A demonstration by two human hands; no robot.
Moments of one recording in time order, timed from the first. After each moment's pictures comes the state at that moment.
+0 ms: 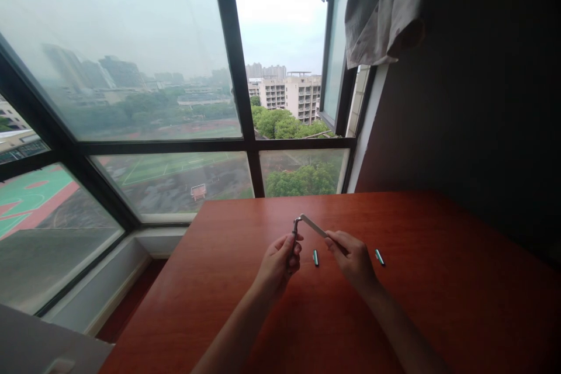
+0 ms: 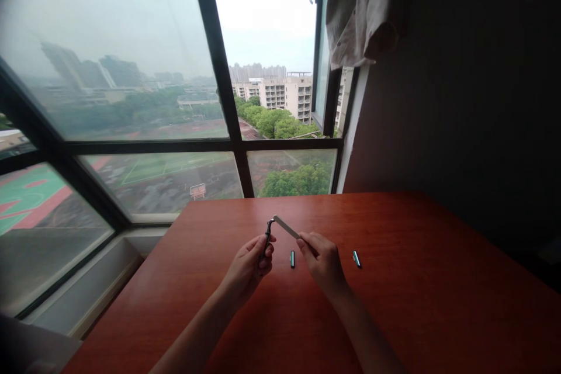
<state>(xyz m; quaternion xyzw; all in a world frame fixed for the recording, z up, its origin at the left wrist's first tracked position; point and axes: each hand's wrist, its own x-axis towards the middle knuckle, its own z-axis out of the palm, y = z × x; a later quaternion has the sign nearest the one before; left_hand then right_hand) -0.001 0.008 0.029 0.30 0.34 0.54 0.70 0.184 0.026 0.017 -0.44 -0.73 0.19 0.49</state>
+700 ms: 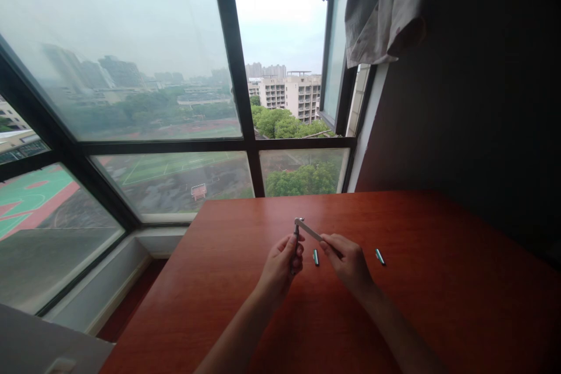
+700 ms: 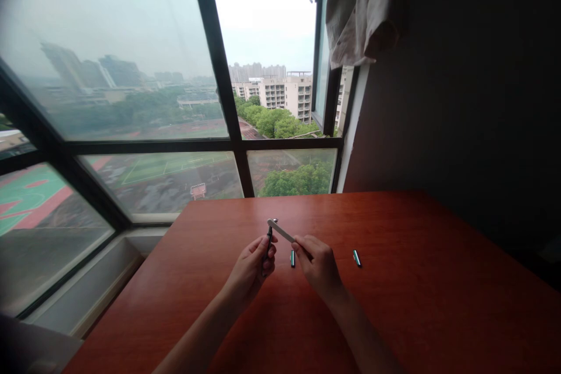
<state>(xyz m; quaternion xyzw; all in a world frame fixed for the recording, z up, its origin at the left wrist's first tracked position) 0.007 0.008 0.025 0.30 0.35 0.55 0.70 0.177 0.024 0.013 -0.42 -0.75 0.18 0.47</state>
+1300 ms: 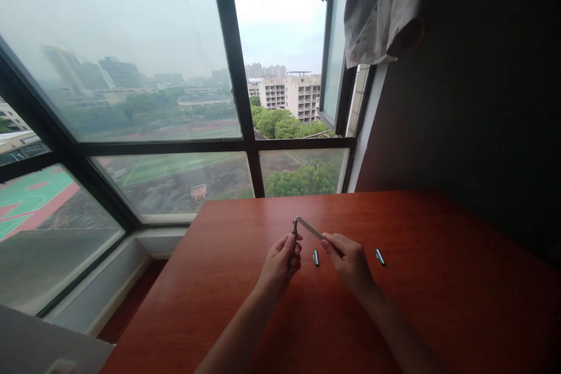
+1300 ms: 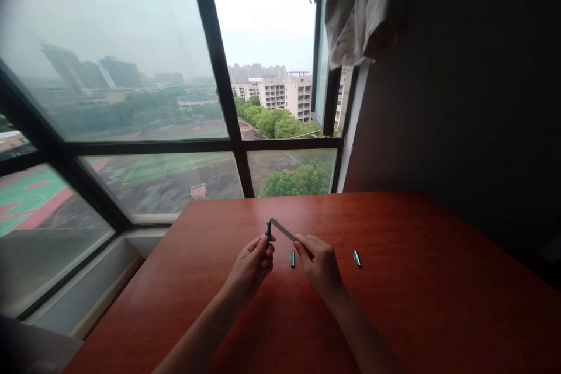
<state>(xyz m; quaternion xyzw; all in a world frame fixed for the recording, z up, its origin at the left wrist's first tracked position) 0.004 0.010 0.024 0.30 0.35 0.56 0.69 0.177 0.025 0.012 -0.44 -0.74 0.17 0.49</state>
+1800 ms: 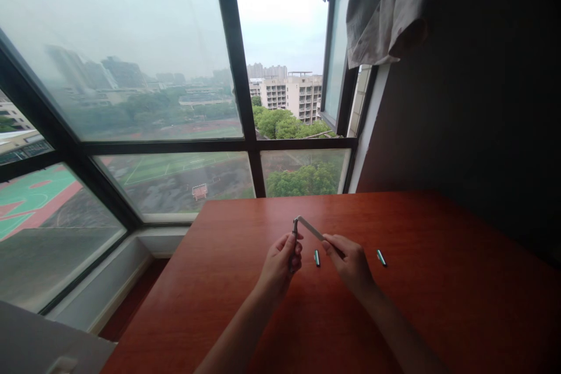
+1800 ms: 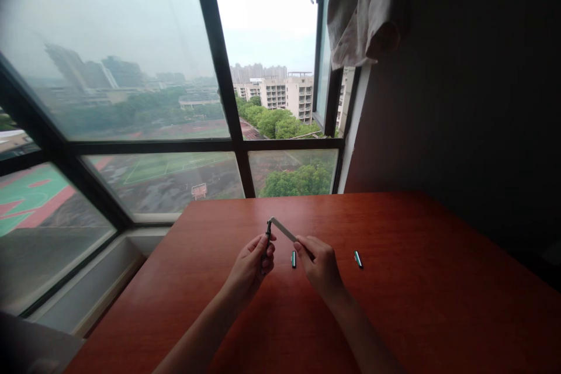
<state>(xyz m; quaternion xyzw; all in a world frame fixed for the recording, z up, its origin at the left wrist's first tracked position) 0.002 0.011 0.024 0.30 0.35 0.56 0.69 0.176 0.024 0.011 -0.44 -0.74 0.18 0.49</state>
